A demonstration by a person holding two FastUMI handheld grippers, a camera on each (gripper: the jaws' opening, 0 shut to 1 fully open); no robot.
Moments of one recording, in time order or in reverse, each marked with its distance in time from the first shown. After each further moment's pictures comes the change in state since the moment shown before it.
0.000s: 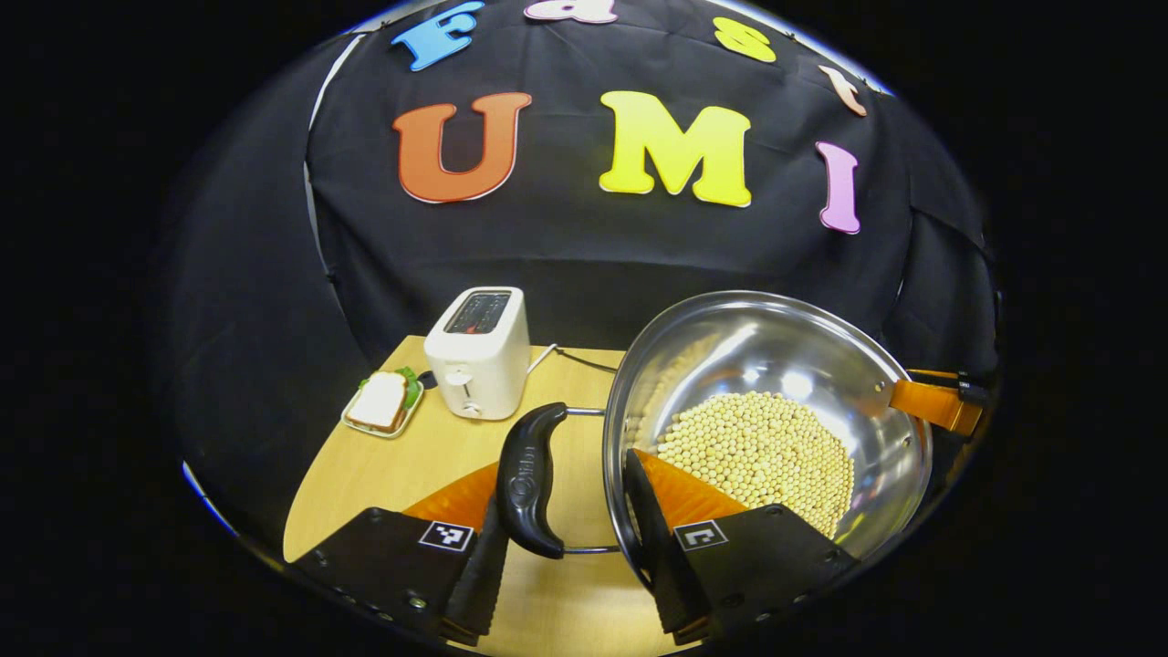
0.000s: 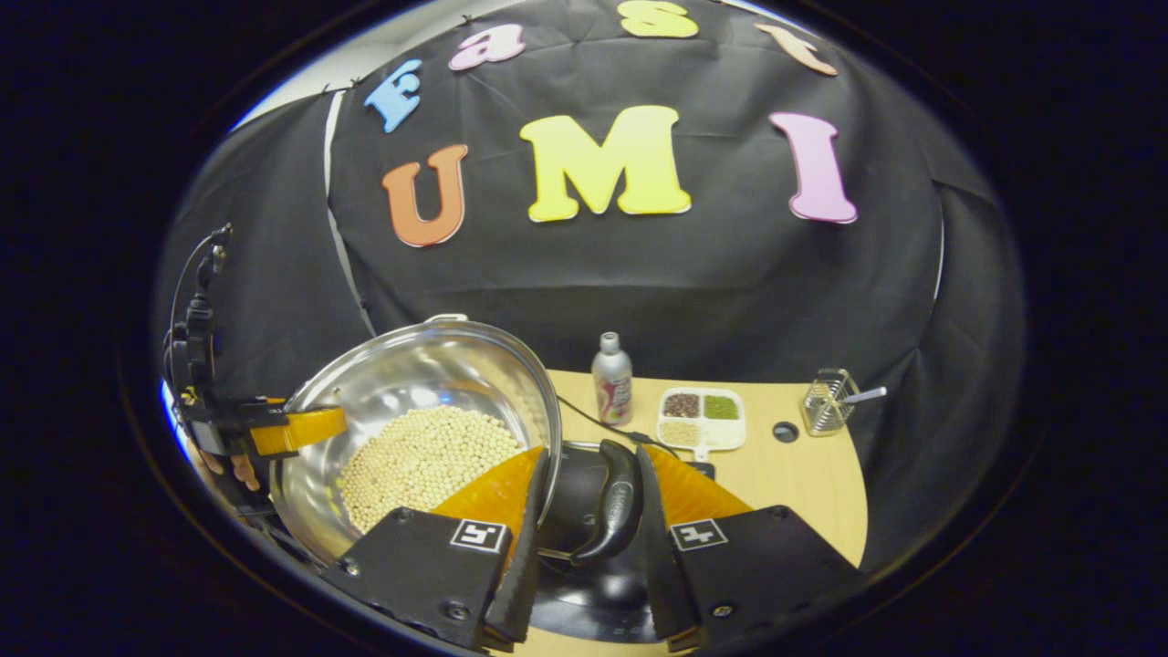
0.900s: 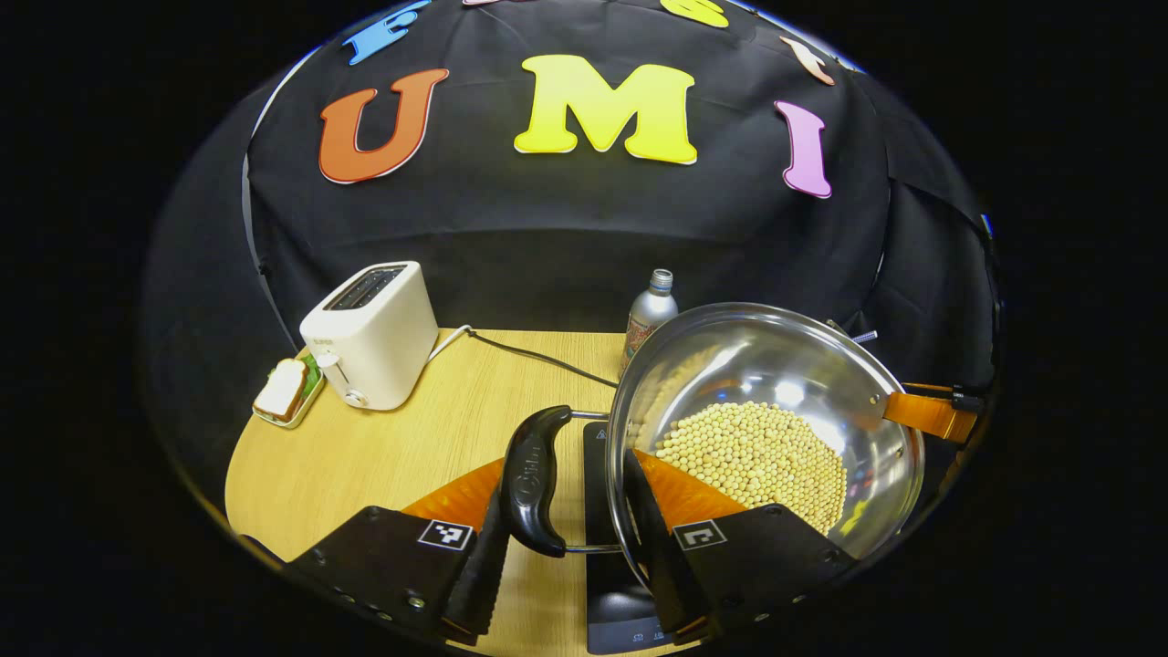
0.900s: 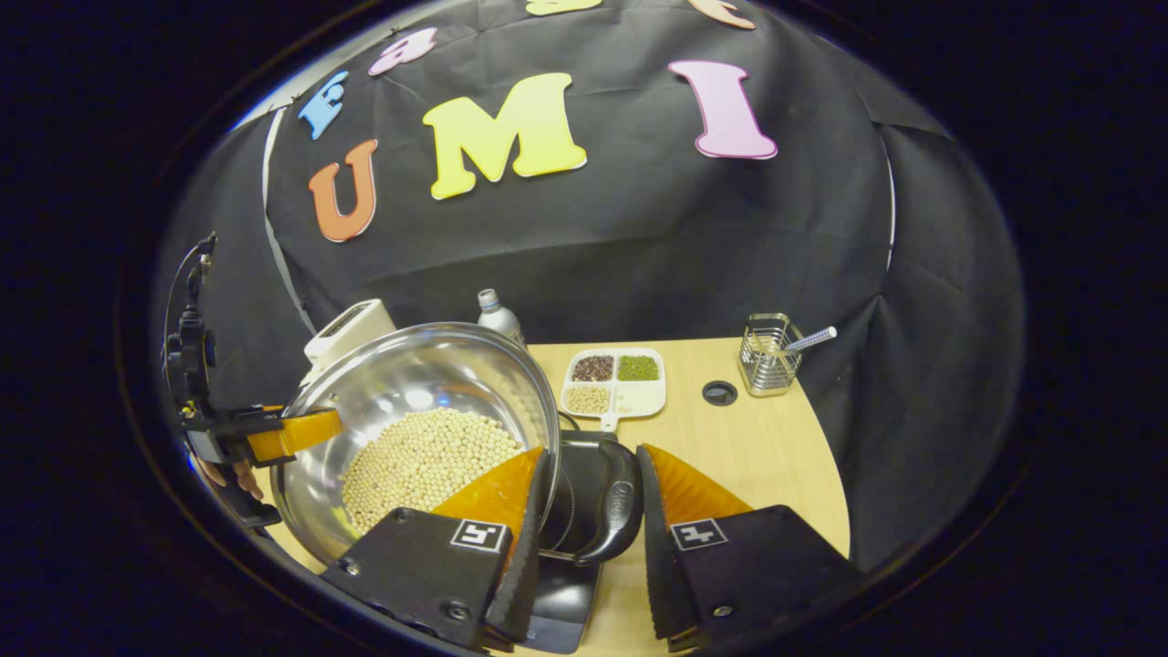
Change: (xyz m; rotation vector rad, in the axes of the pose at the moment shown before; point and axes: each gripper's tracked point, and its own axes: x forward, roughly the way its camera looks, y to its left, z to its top) left arm 0.089 -0.112 -0.042 0.026 0.036 -0.073; right arm 0.051 -0.120 -0.067 0.103 0.062 -0.103
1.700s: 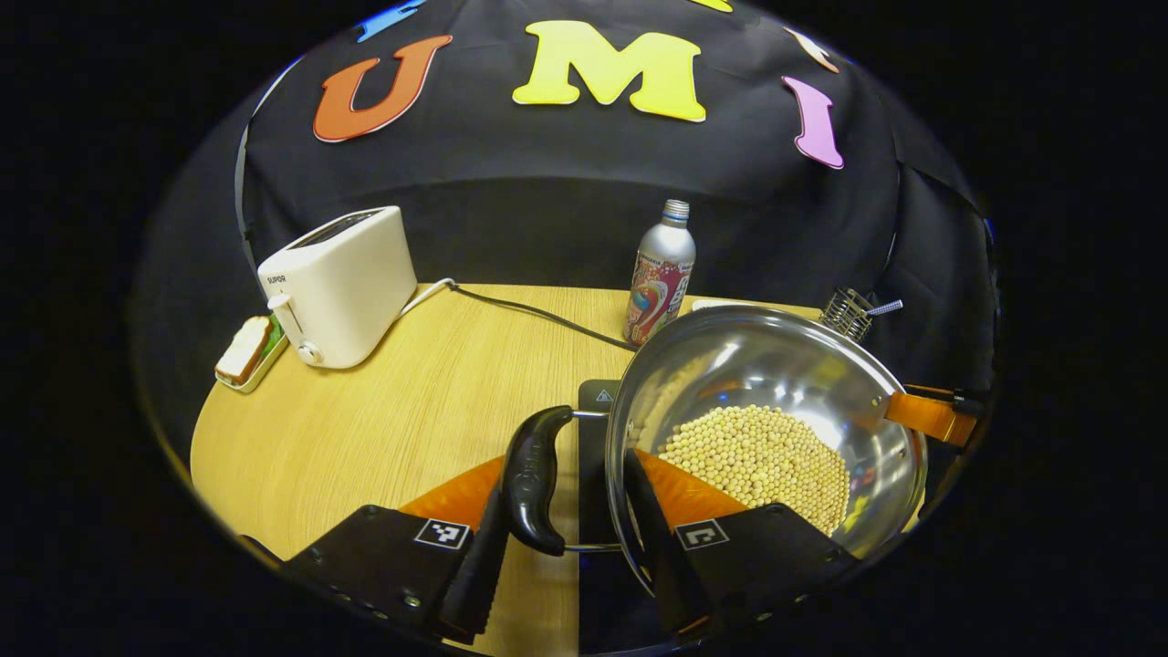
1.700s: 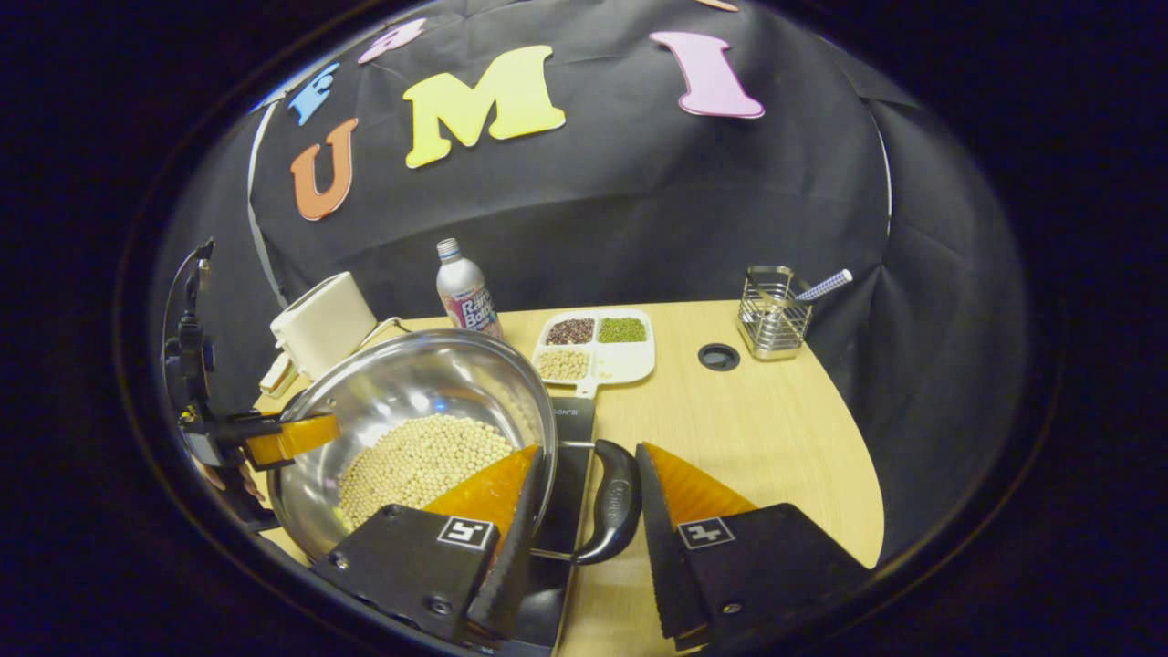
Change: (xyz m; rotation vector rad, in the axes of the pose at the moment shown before) left arm 0.058 -0.003 -0.053 -0.044 0.041 -0.014; right arm 0.049 -0.024 -0.048 0.018 0.024 -0.035
